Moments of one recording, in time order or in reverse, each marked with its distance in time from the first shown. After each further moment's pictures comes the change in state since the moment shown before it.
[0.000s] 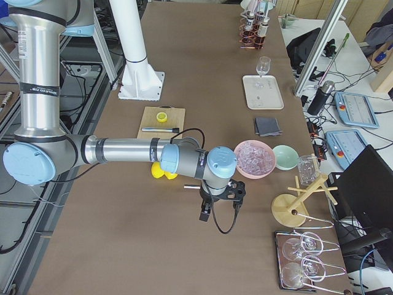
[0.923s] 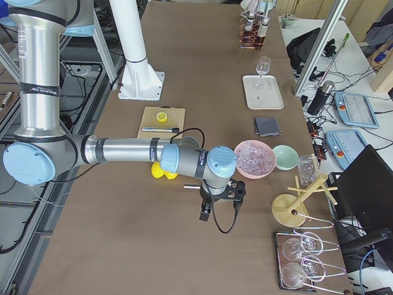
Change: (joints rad) left arm -0.014 0.017 -0.021 0.005 -0.002 -0.077; right arm 0.000 0.000 0.002 0.001 -0.001 0.001
